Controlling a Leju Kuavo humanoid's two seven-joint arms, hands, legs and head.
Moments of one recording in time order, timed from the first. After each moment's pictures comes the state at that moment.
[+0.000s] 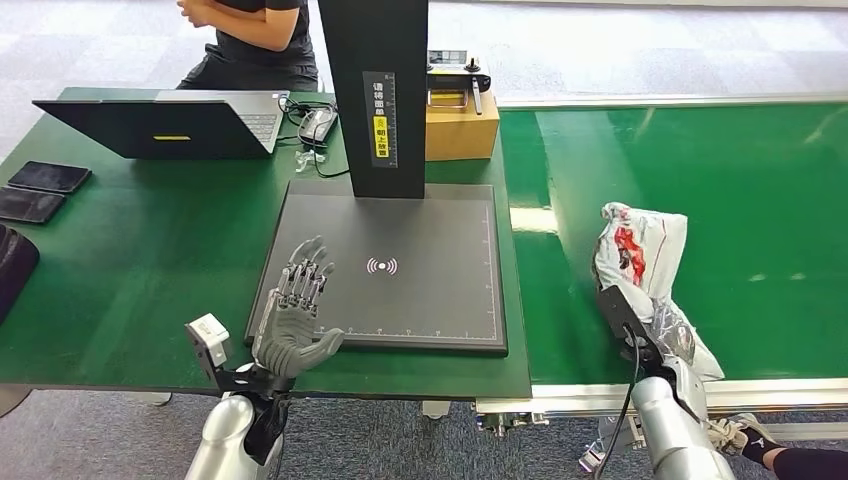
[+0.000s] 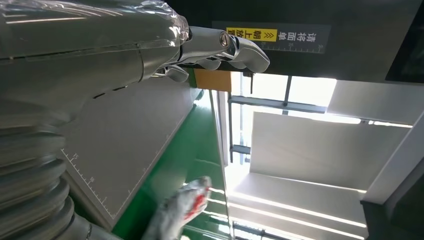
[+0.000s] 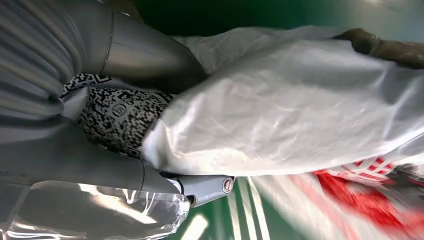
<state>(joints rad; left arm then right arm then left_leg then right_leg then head) -0.11 -0.23 -0.07 -1.12 -0.12 -0.32 -0.59 -0.41 -0.10 -0.34 -0.73 0.98 -0.40 -0.19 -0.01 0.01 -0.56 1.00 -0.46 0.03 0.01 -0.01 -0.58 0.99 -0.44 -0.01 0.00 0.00</state>
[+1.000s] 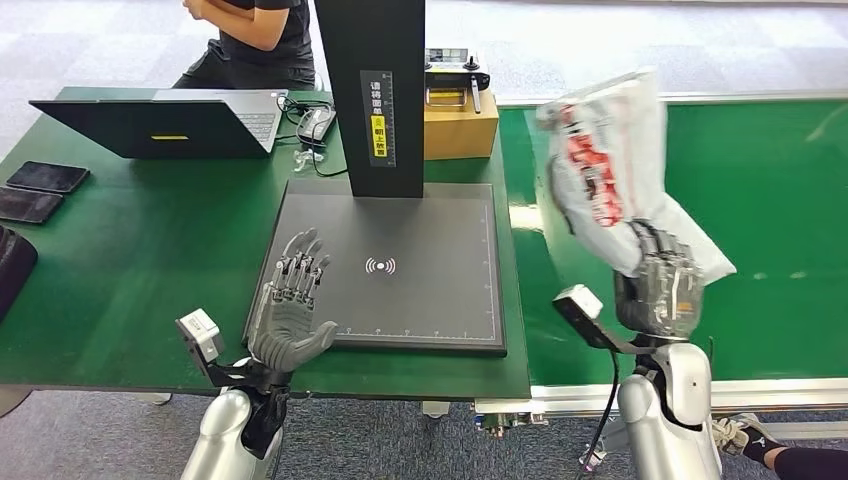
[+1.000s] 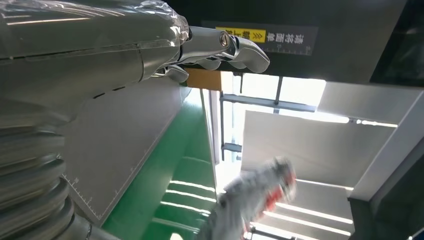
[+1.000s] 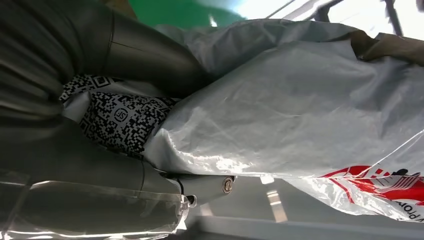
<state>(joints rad) -0.13 -0.22 -0.08 -1.12 -0.08 -0.33 -0.59 -0.23 -0.03 -0.14 -1.40 1.24 -0.50 -0.31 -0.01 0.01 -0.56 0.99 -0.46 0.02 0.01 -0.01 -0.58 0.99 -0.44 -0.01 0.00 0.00</state>
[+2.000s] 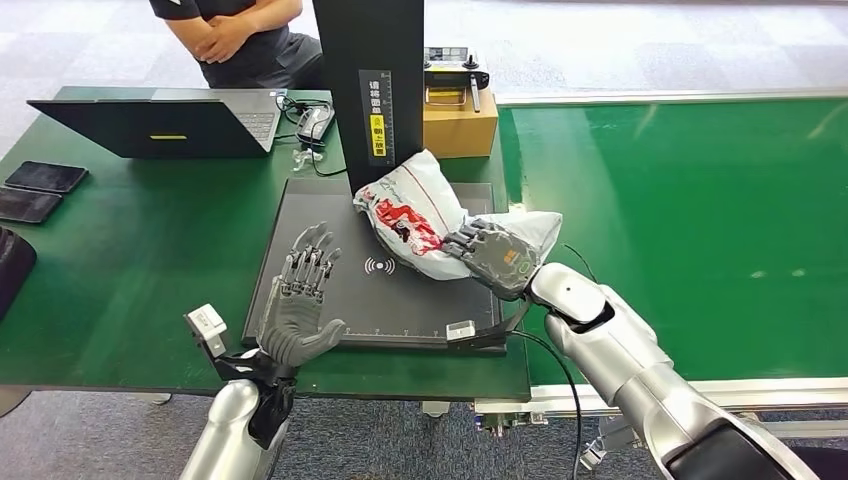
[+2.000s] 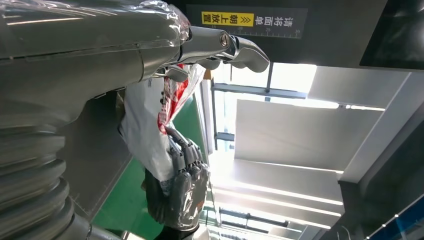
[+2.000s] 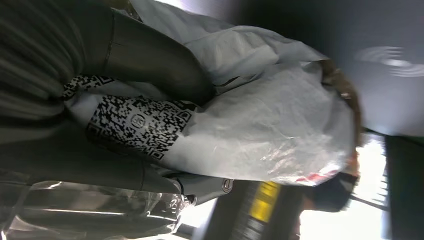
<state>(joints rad) -0.19 -0.20 -0.13 -1.06 -0.06 -0.33 -0.65 -0.74 -0.15 0.68 -0.89 1.27 -0.32 -0.51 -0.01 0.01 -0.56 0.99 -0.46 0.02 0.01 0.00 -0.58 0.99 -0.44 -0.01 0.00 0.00</state>
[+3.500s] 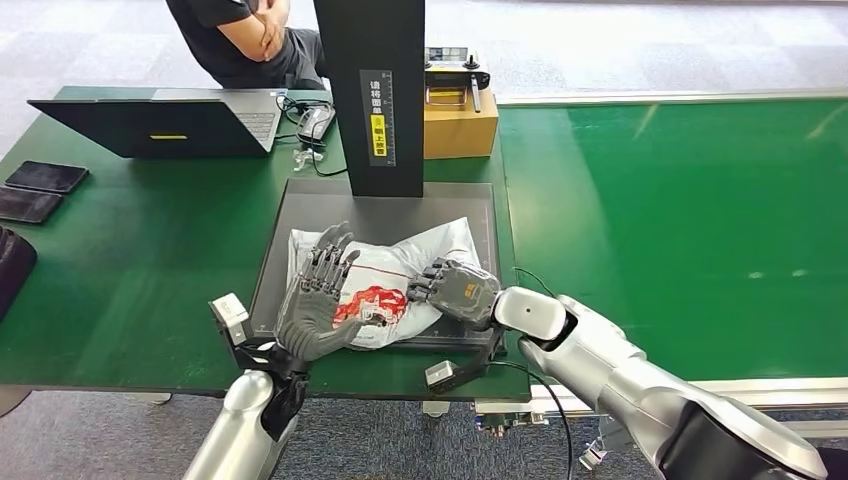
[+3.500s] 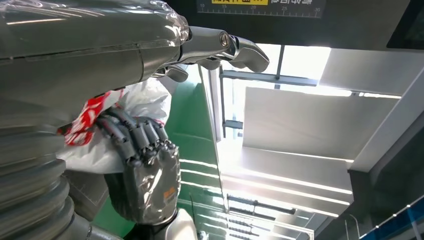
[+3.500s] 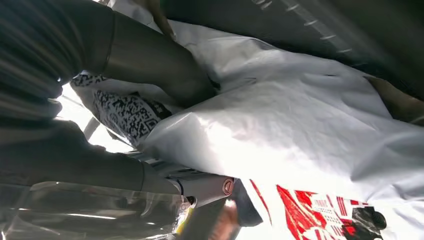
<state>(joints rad) -0.25 -0.19 -0.18 -0.95 -0.04 -0.33 -0.66 -0.84 -0.15 1.11 -0.79 1.12 -0.32 -0.38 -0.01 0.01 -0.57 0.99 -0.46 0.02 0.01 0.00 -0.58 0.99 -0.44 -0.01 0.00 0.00</state>
